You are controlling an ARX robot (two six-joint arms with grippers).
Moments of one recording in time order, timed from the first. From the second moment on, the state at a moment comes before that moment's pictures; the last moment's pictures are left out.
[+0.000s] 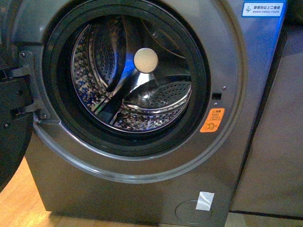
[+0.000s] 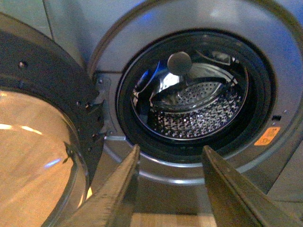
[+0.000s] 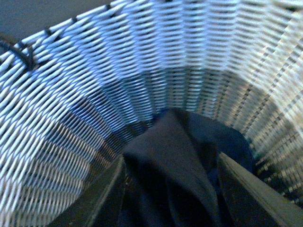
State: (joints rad) left arm -0.41 0.42 0.48 -0.06 -0.38 -0.01; right arm -1.27 1.98 1.17 0.21 -0.72 -0.13
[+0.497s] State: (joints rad) left arm -0.10 0.15 0.18 -0.04 -0.06 0.00; right arm -1.13 1.32 0.60 0.70 -1.07 0.28
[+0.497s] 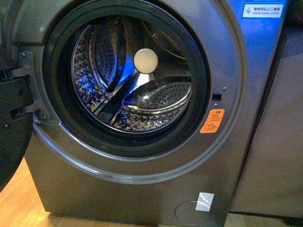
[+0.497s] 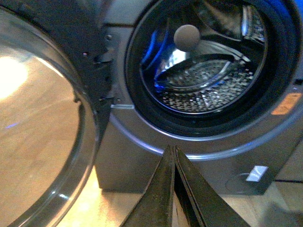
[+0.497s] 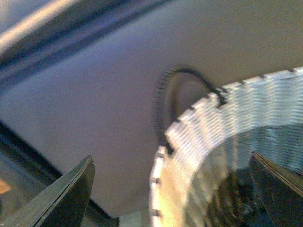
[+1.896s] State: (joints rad) left arm 0.00 0.00 0.02 -0.01 0.00 0.00; right arm 0.00 0.04 0.05 0.00 0.00 0.00
